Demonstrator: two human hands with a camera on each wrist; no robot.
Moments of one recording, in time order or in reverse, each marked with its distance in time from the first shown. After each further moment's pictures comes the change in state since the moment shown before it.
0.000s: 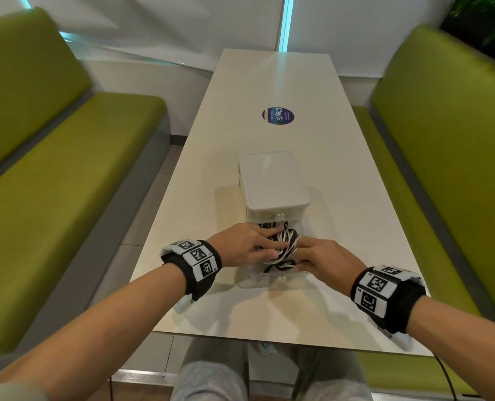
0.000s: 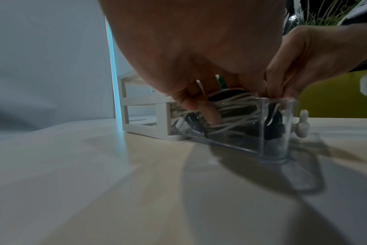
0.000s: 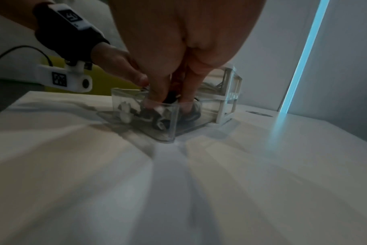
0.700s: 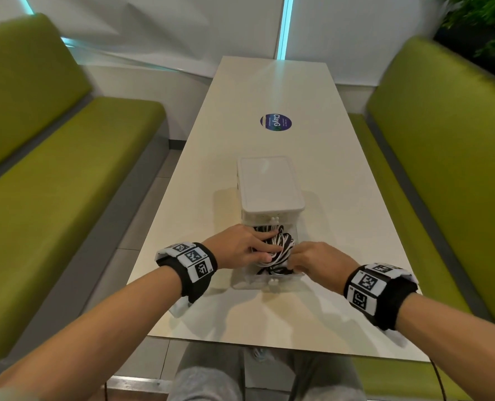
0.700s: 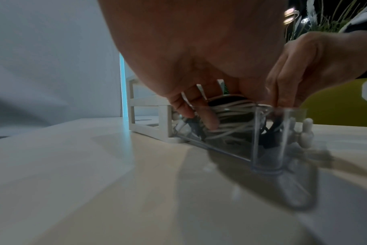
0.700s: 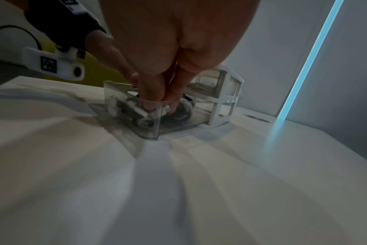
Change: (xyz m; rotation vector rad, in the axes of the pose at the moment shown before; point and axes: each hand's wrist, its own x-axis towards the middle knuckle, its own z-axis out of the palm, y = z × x) left_hand -0.002 0.005 -0.011 -0.008 -0.013 -0.030; right_hand 0.008 0.005 -0.001 -0.168 -0.010 -0.147
